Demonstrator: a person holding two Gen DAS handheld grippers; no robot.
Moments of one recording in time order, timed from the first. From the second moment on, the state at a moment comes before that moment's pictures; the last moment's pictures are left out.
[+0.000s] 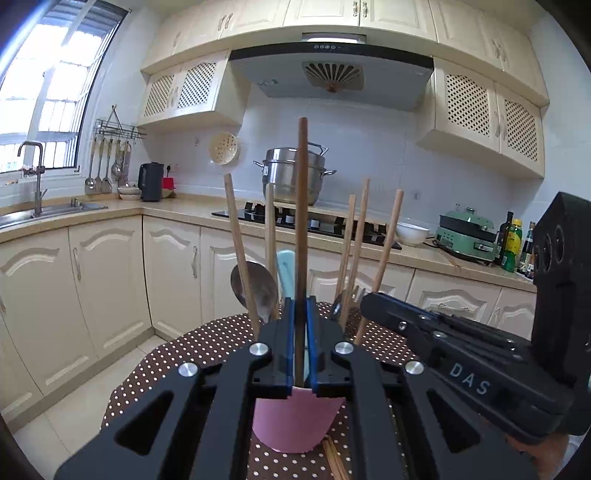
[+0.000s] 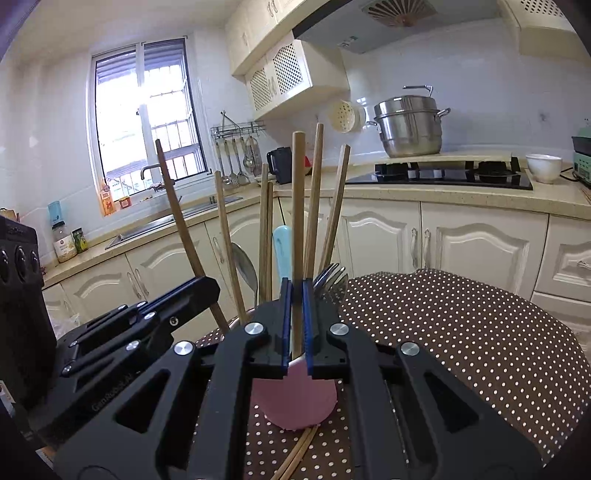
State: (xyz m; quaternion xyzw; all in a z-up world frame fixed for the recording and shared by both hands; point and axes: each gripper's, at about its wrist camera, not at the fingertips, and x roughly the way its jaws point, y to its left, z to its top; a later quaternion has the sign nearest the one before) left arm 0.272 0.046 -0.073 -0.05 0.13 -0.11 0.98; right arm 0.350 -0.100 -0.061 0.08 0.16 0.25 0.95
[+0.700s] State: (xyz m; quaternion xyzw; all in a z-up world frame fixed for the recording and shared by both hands) left arm 0.201 0.064 -0.032 -0.06 0.12 -0.08 0.99; right arm 0.299 -0.122 -0.028 0.10 0.15 0.23 0.96
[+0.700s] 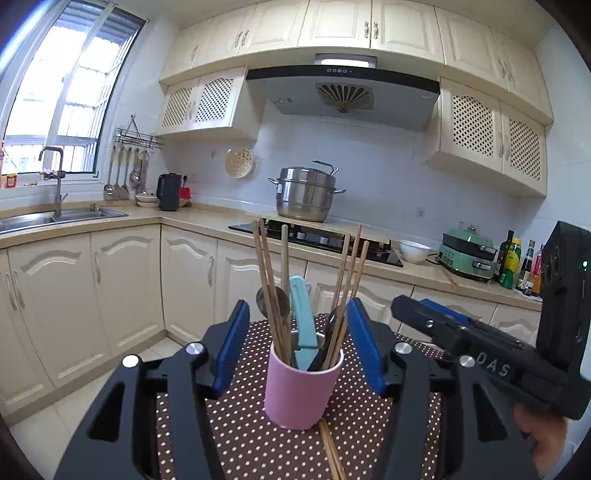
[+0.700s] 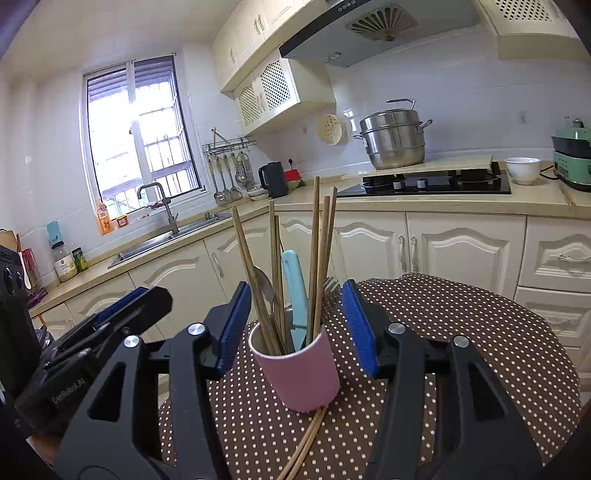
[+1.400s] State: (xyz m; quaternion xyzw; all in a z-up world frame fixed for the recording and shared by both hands) left arm 0.219 0.052 -0.132 -0.09 0.44 -0.11 0.89; right arm 0.272 -0.147 -0.120 0.07 0.32 0.17 0.93
